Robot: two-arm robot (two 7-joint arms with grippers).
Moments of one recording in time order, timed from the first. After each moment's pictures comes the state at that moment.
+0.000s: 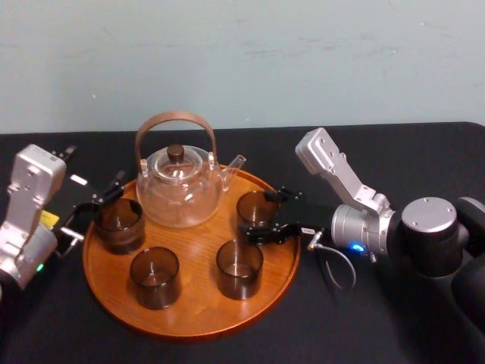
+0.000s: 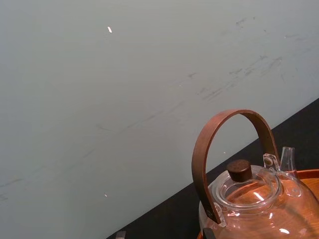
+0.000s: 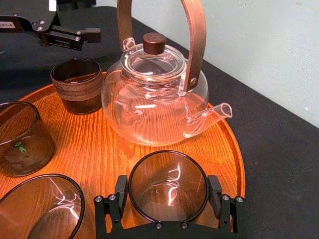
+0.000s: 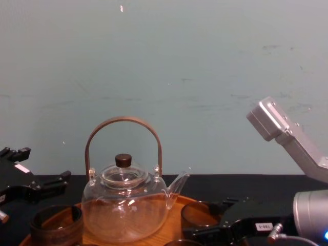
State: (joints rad) left arm -0.20 0.60 0.45 -1.41 -0.25 -0.12 0.03; right arm 0.50 0.36 -0.60 -1.15 0.28 0.16 0.60
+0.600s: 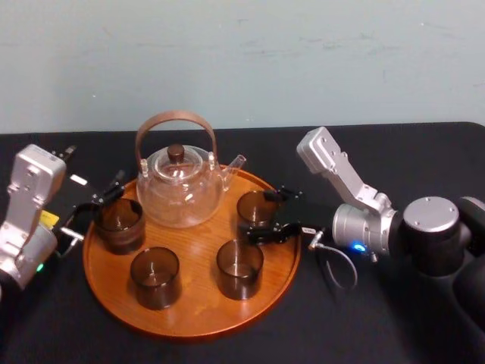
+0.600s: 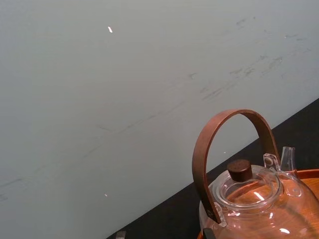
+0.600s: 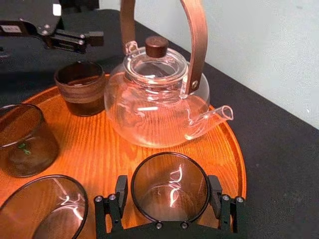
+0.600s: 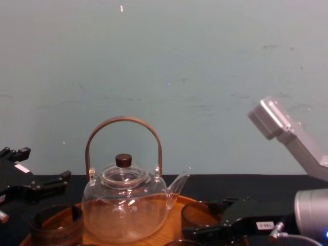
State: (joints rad) left arm -0.20 0.60 0.45 -1.41 -0.25 -0.12 0.03; right arm 0.49 0.36 -0.60 -1.15 0.28 0.16 0.60
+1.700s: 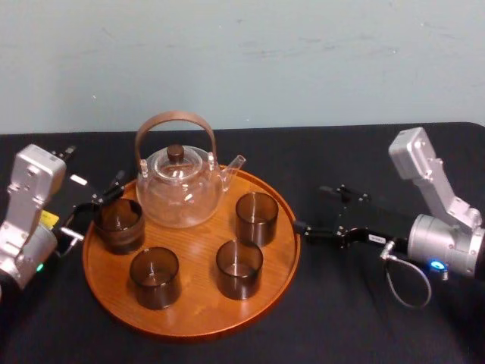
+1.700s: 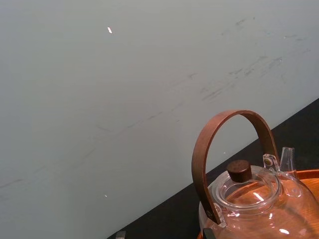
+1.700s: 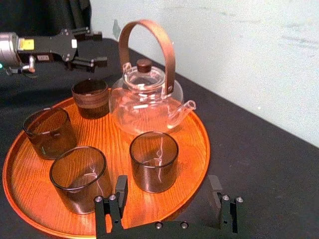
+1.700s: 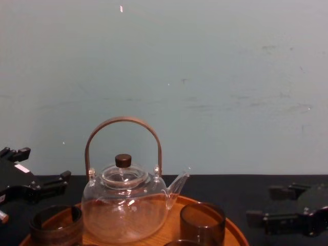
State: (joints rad) left arm -0.20 0.60 0.45 -1.41 -0.25 -0.12 0.03; right arm 0.26 0.60 -0.45 -1.48 0.45 0.15 0.59
